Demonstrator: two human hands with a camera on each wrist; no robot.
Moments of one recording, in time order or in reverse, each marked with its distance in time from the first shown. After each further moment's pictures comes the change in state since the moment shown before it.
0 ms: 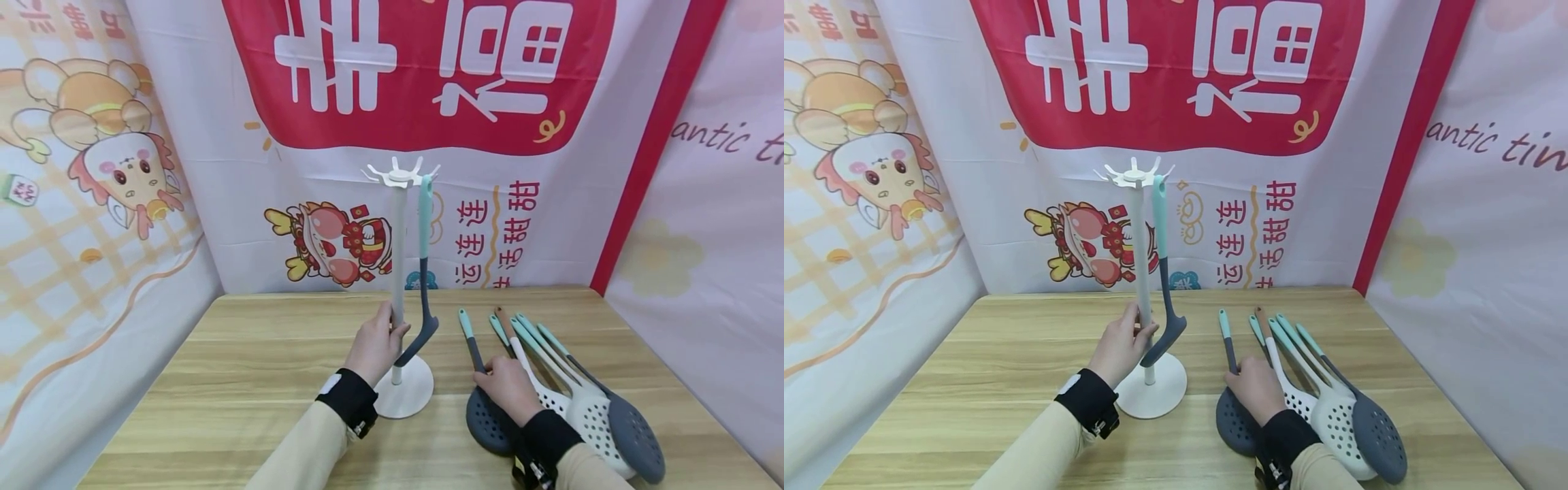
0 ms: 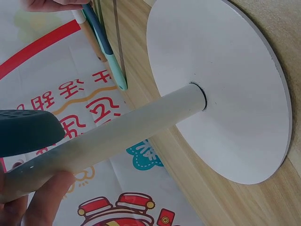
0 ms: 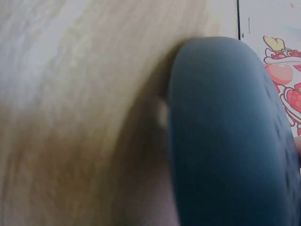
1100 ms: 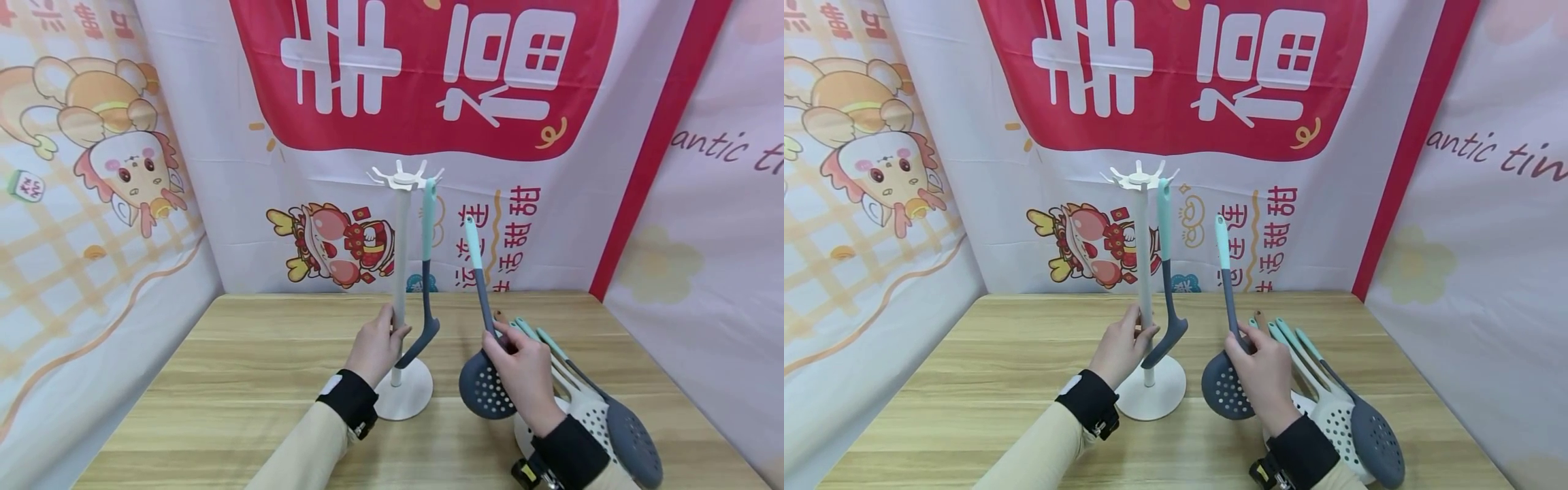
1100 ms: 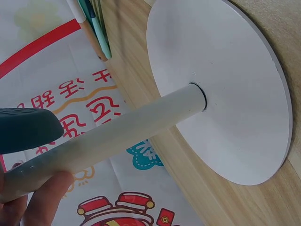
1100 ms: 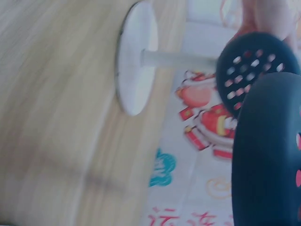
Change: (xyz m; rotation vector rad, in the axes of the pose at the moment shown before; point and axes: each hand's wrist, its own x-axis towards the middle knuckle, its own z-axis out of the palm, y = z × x) left_hand -0.002 -0.002 0.001 0.003 0.025 0.031; right_hand -0.042 -0.038 -0.051 0.436 0.566 -0.292
